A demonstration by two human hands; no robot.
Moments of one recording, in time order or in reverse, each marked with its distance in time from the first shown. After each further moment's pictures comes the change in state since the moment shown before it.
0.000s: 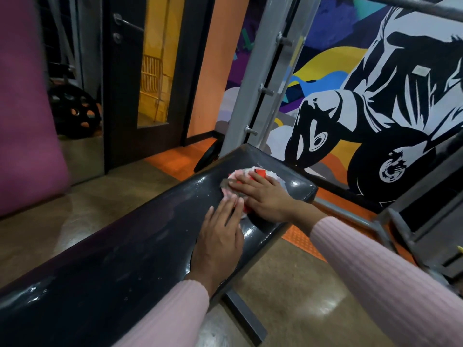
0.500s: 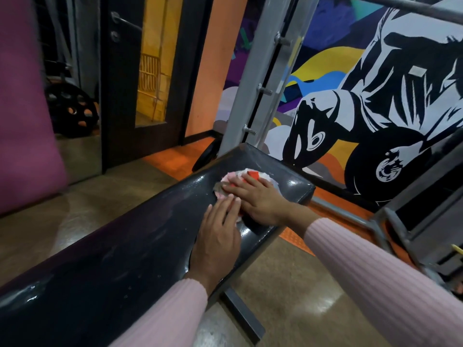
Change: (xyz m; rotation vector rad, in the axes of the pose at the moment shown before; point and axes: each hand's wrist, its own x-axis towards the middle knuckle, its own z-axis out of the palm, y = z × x) left_hand -0.002 0.004 -0.005 -0.002 0.012 -0.017; right_hand -0.004 -0.015 0.000 -0.044 -0.004 -0.036
